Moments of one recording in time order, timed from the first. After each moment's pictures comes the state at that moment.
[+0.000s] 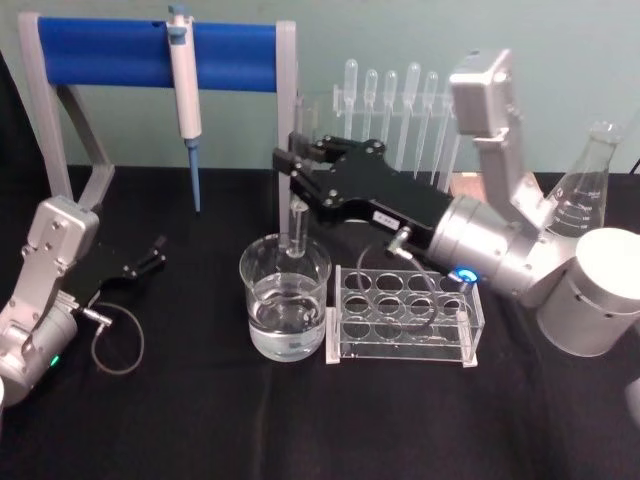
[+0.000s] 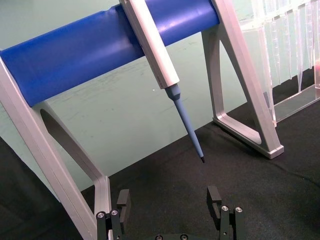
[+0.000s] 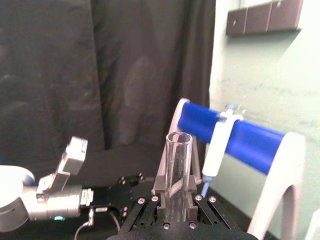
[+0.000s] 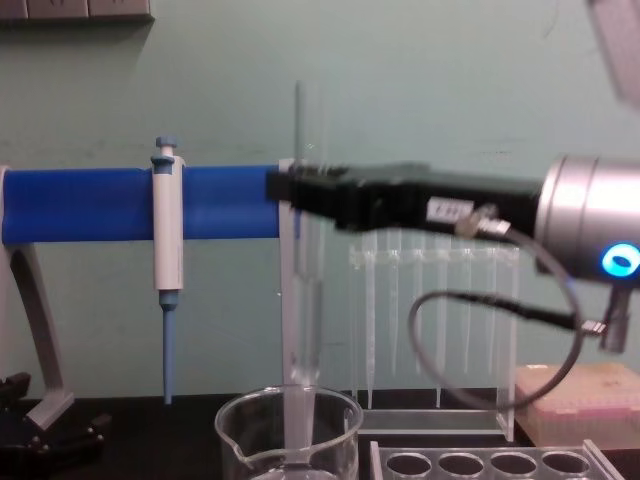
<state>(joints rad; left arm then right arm) -0.20 0.60 0.45 -1.41 -0.25 -0.12 0.03 0.40 0.38 -0.51 -1.65 0.46 0.10 0.50</state>
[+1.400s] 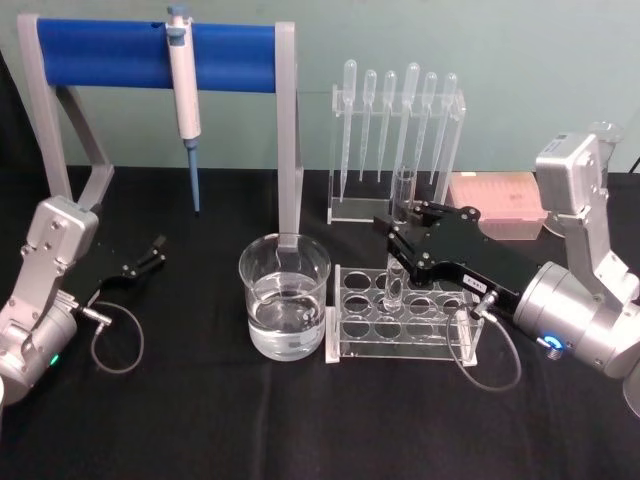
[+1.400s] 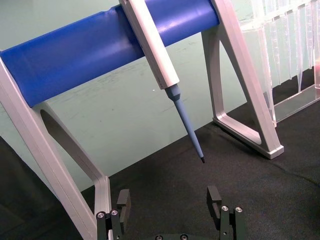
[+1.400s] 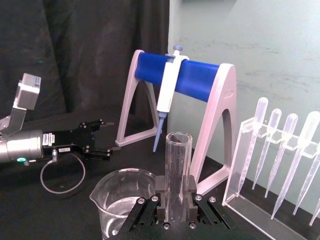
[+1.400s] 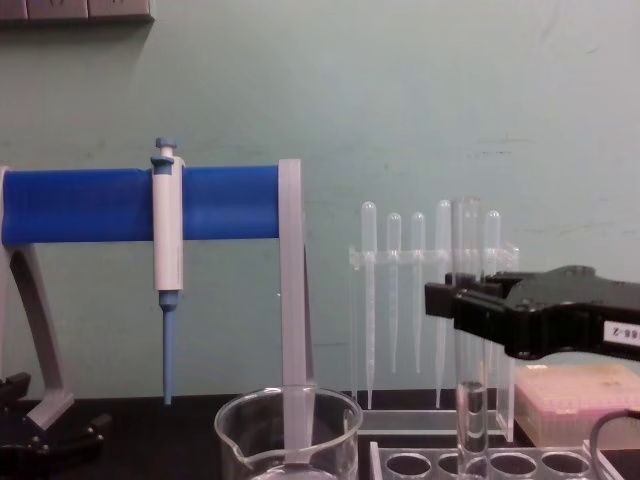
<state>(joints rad) -0.20 0.60 0.45 -1.41 -0.25 -0.12 0.03 0.19 0.53 -0.39 -1.73 0.45 0.08 0.43</state>
